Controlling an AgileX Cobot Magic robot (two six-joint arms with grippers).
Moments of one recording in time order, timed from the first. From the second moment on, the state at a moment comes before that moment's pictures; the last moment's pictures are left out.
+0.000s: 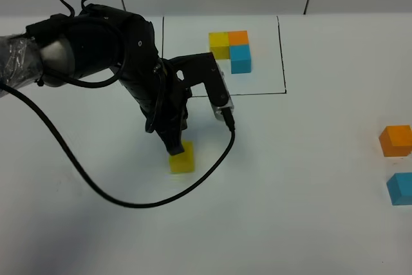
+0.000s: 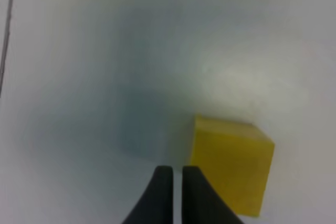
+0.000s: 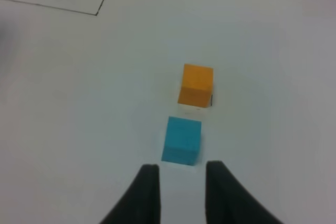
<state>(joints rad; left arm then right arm) -0.57 1.94 -1.36 -0.11 0.74 0.77 0.03 -0.01 -0.52 0.02 1.10 -0.16</state>
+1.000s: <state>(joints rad) -0.44 1.81 -1.36 0.11 0.76 -0.08 0.03 -0.01 -0.52 0.02 1.10 -0.16</state>
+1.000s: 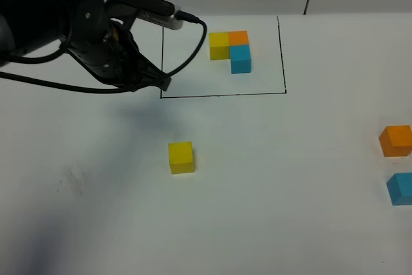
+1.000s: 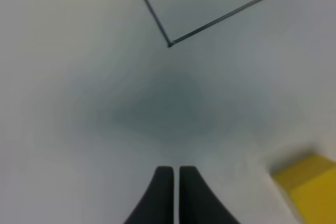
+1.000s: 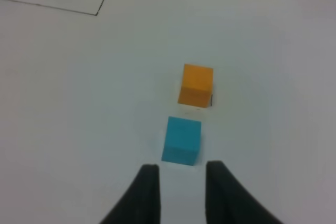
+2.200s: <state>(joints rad) -0.02 1.50 -1.25 0.27 1.12 -0.05 0.03 -0.01 -0.52 0.02 1.10 -0.16</state>
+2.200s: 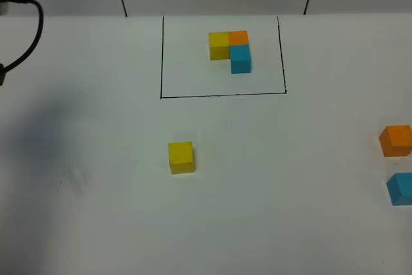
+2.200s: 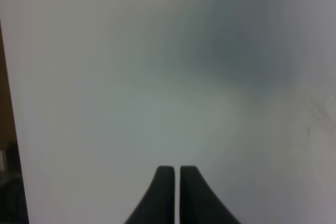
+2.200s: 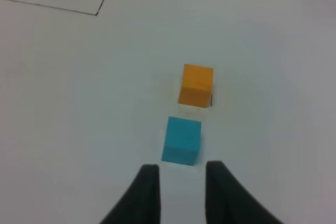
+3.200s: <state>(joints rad) 0.09 0.84 -0.68 0.11 1.16 -0.04 0.03 -0.01 -0.52 0.02 1.10 -0.16</state>
